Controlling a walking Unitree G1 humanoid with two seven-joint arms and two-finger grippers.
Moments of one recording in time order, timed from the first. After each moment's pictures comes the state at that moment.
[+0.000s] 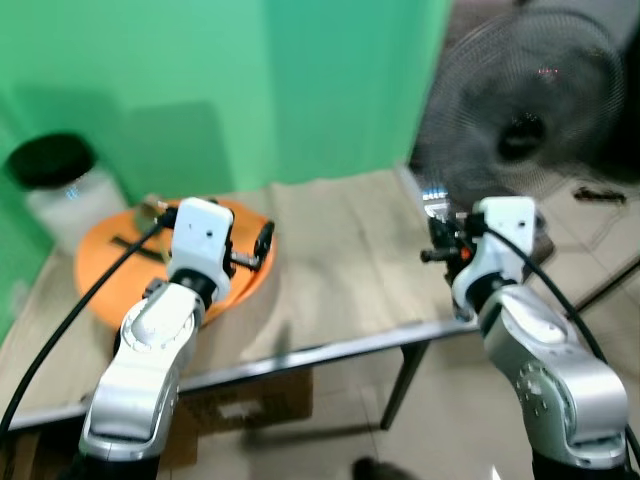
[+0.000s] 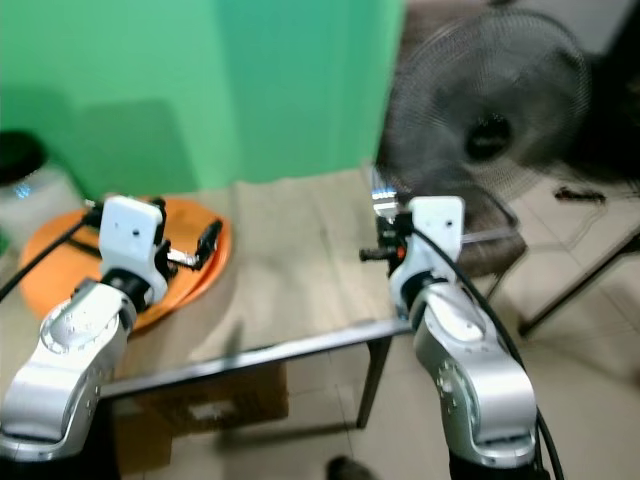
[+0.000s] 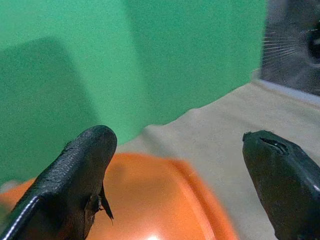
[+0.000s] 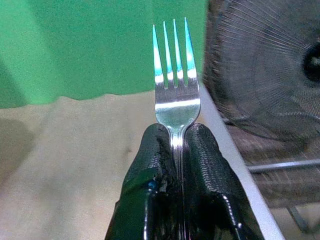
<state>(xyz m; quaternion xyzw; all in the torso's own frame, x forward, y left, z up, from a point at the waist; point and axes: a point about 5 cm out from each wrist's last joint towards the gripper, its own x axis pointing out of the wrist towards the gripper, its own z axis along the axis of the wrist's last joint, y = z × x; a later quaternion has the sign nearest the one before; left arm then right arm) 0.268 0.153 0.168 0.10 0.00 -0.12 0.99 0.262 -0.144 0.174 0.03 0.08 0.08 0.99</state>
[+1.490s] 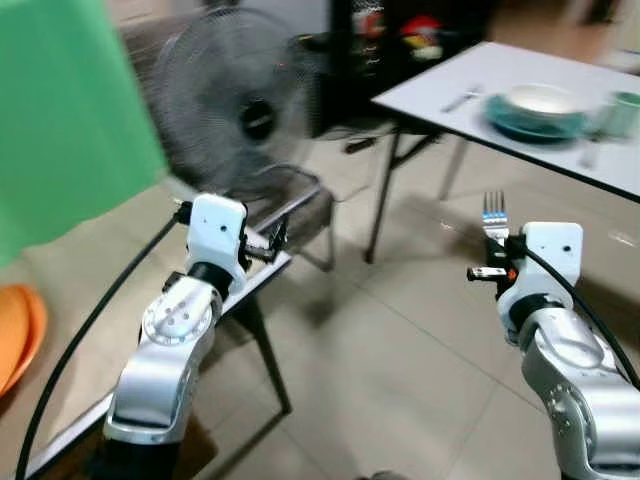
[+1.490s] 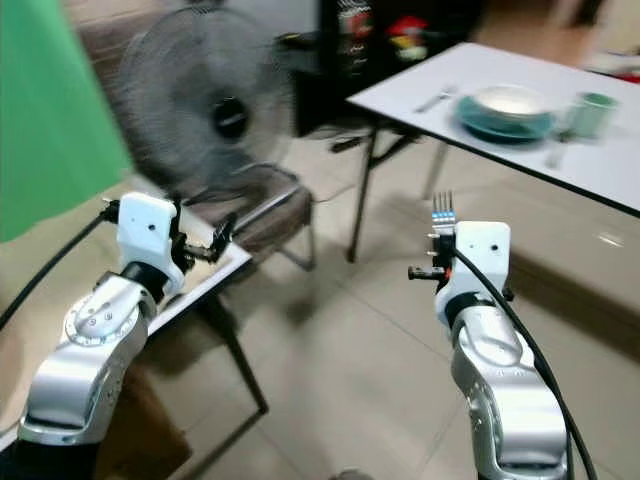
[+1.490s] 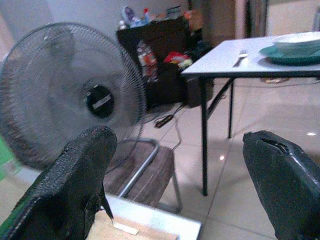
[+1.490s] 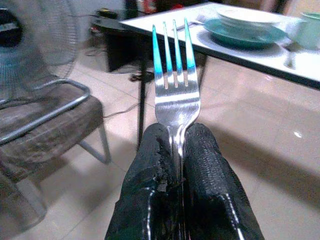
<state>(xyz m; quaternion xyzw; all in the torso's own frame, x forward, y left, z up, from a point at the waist) 0.278 0.144 0.165 0.08 -0.02 -0.12 0.99 0.247 -0.184 0.154 -0.02 0.11 -0.04 0.99</state>
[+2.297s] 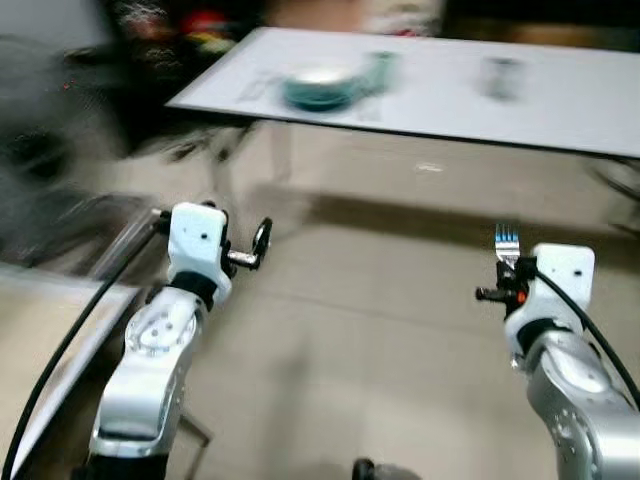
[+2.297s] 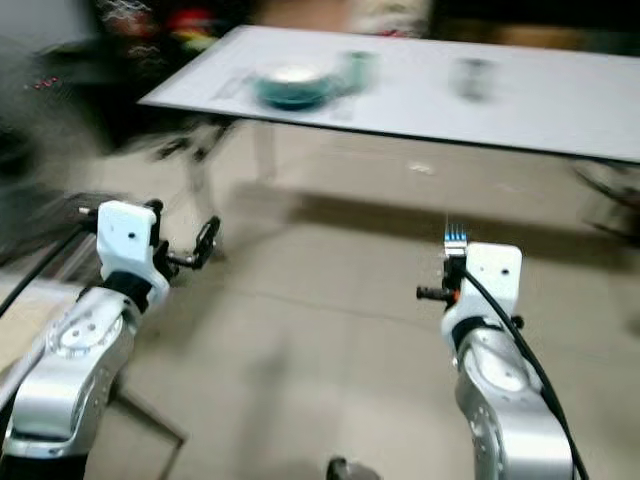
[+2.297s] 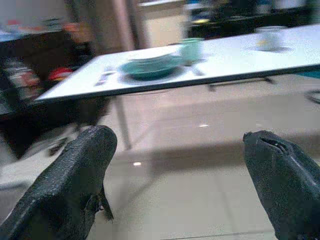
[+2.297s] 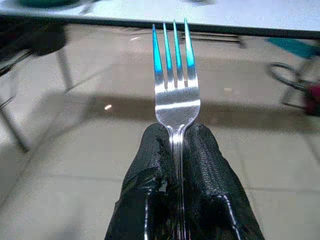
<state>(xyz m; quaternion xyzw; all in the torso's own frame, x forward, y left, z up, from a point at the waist) 0.271 0.156 0.158 0.07 -0.01 -0.11 0.99 0.230 -0.191 0.145 -0.01 0.13 -0.08 0.99</state>
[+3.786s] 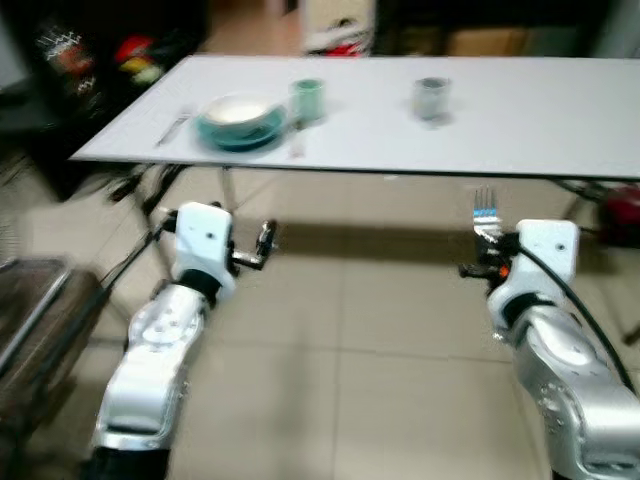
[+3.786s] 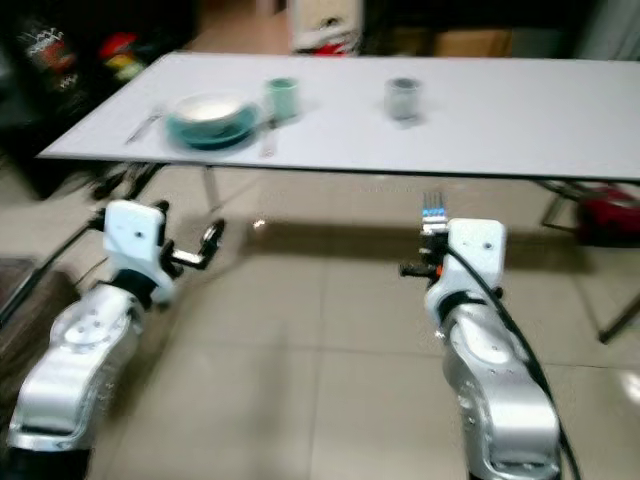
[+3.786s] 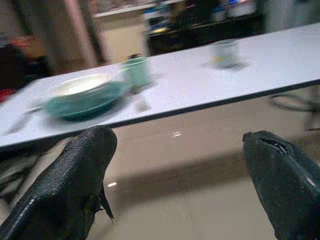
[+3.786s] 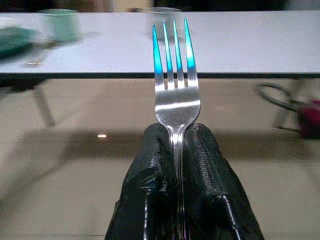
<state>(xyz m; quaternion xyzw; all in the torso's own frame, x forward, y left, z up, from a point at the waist) 0.274 0.140 0.155 0.06 0.00 -0.14 0.99 0.248 -0.189 0.158 -0.02 0.10 -0.05 0.99</state>
